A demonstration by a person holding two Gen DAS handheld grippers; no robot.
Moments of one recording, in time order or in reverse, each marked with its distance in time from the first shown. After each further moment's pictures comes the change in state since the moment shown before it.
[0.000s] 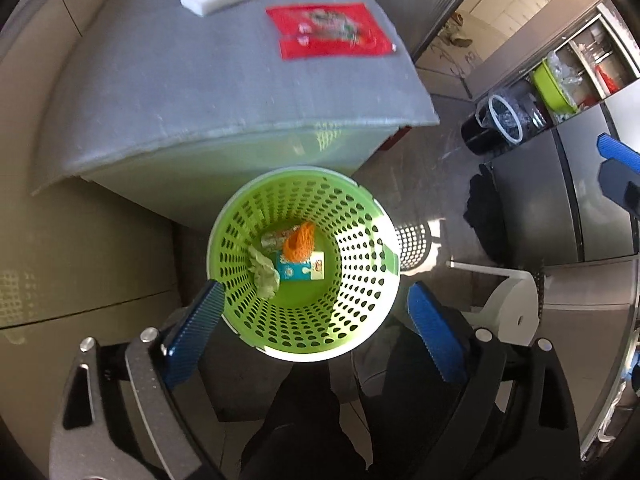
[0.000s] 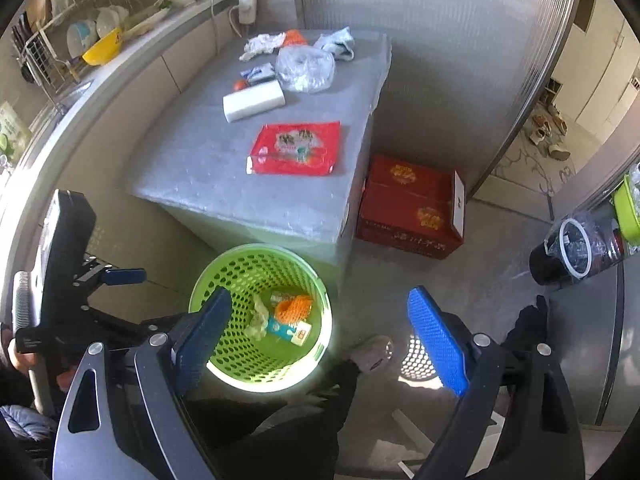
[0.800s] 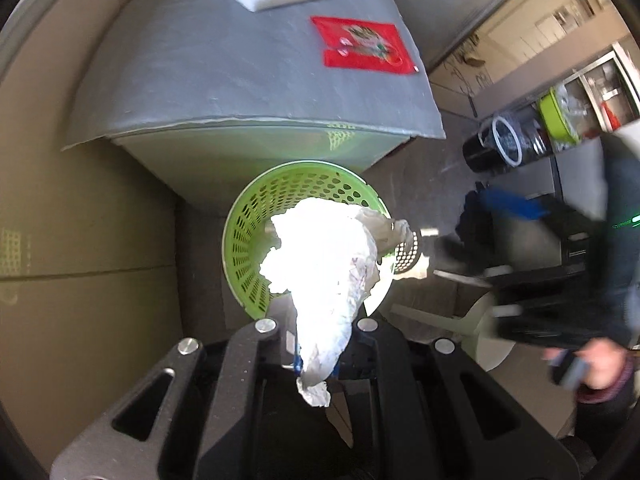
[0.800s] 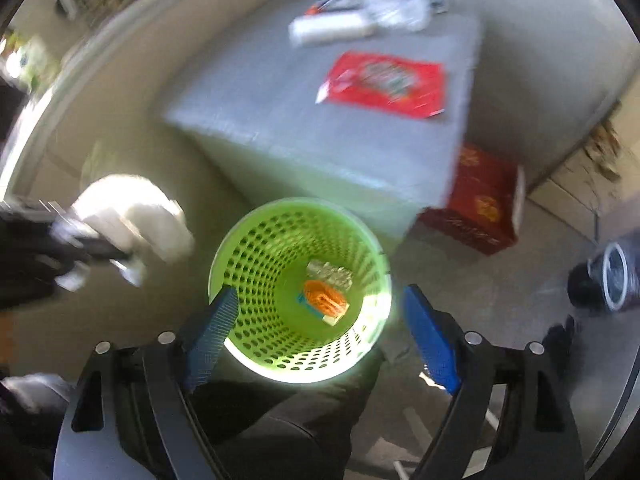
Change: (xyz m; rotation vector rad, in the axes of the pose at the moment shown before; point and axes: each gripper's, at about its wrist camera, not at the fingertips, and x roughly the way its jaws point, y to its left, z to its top) left arm -0.018 0.027 -0.018 -0.096 0.009 -0.033; right arm 0.070 0.043 -0.023 -0.124 0.114 0.130
